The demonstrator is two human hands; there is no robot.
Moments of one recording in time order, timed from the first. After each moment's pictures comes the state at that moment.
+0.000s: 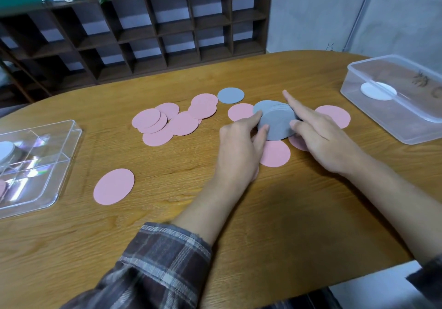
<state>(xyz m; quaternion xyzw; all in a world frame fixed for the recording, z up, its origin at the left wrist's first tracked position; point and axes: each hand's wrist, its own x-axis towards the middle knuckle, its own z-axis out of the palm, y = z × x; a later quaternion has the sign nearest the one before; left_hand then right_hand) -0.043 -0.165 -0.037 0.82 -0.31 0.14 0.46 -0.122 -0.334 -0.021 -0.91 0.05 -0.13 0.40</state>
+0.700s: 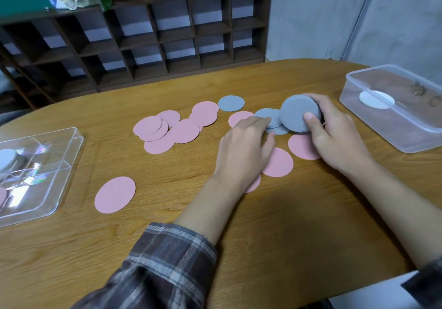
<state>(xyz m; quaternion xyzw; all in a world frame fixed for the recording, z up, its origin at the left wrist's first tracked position) -0.035 -0.171 -0.028 0.86 -0.38 0.15 0.30 -0.117 -0.354 -0.026 -0.90 0.12 -0.28 0.32</state>
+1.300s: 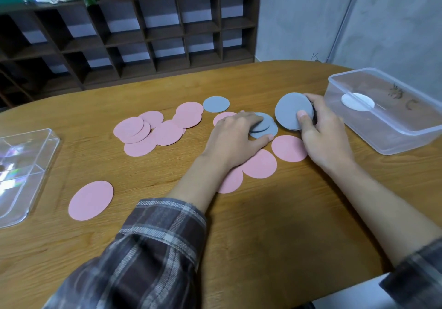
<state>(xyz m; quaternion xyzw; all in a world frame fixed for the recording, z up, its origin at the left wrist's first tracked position) 0.001 -0.198 -0.029 0.86 -0.43 0.04 0.25 -0.113 -0.365 -0.029 -0.87 0.21 -0.30 0.34</state>
